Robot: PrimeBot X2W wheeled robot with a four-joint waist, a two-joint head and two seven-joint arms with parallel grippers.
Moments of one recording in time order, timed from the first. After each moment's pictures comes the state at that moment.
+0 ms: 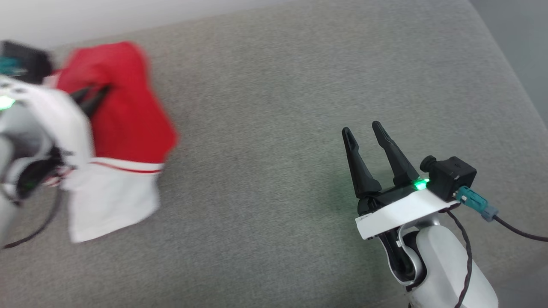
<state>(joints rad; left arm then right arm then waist) -0.85 0.82 -0.73 0.37 -0.97 -0.13 0.28 -0.35 -0.05 0.28 0.29 0.48 0.13 -0.26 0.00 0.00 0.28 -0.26</state>
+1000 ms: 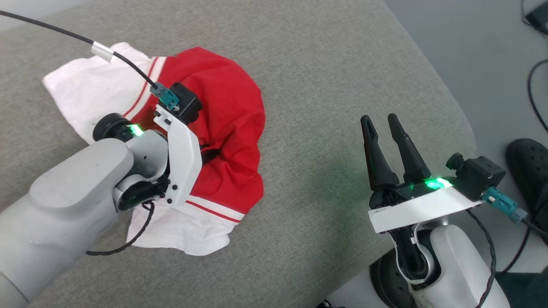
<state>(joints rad) -1.06 0.63 -1.27 0.45 -1.13 -0.13 0.41 -0.33 -0.05 0.25 0.20 0.64 0.13 -0.26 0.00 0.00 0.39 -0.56</state>
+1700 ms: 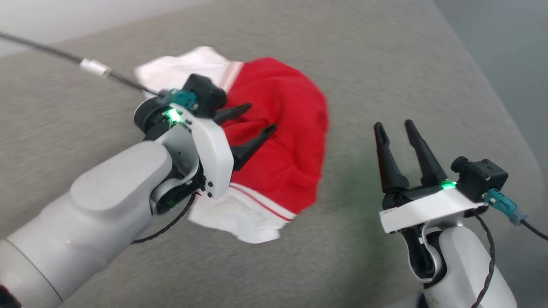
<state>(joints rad) -1.07 0.54 -1.28 0.42 -1.10 -0.13 0.03 -0.32 -0.05 0.17 0.27 0.48 0.13 -0.26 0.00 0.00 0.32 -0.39</state>
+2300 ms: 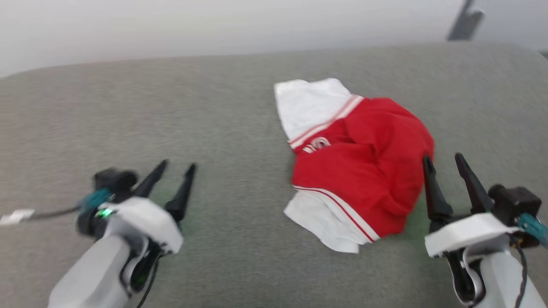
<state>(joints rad) -0.51 0.45 -0.69 0.56 -0.87 -0.06 -0.26 -0.23 -0.15 0.03 0.35 0.33 0.13 -0.26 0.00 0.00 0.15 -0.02</state>
